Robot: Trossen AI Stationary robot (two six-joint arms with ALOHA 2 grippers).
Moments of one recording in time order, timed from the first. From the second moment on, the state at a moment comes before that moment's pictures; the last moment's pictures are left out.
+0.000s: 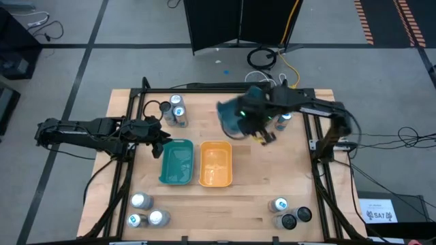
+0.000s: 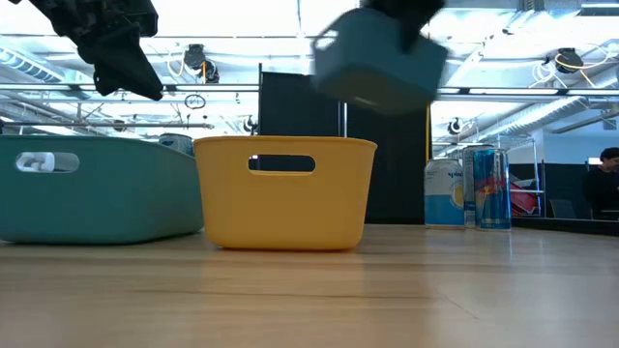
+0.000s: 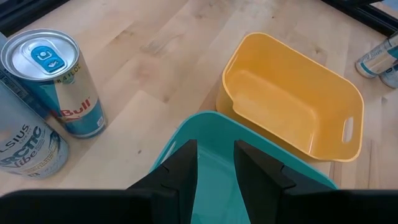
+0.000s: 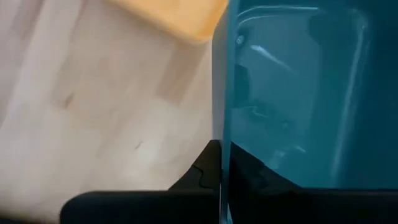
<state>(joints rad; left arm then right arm) -0.02 0.70 0.68 -0.70 -0.19 -0.49 -0.08 1.73 1.96 -1.57 0.10 -0.56</state>
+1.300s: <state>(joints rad) -0.02 0.70 0.68 -0.70 -0.19 -0.49 0.40 1.48 0.93 -0.93 0.05 -0.86</state>
